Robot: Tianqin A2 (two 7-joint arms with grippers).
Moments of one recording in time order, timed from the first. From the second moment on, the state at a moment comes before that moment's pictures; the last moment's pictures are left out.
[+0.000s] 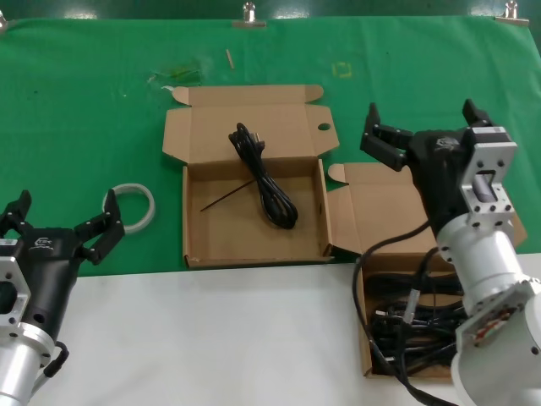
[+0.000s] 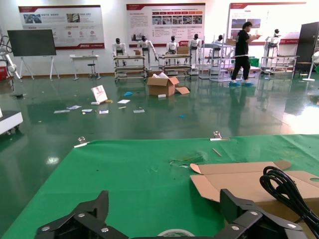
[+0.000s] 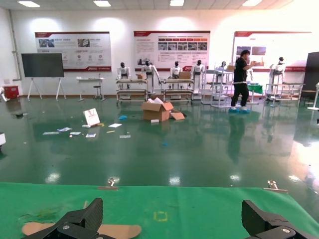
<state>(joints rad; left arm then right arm) 0.00 -0.30 1.60 -1.60 -1.80 0.00 0.00 0.28 0.29 -1.96 1.62 2.28 0.37 -0.37</state>
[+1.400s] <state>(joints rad) 0.00 -0.30 1.60 -1.60 -1.80 0.00 0.00 0.02 0.30 -1.62 1.60 1.83 0.02 -0.02</state>
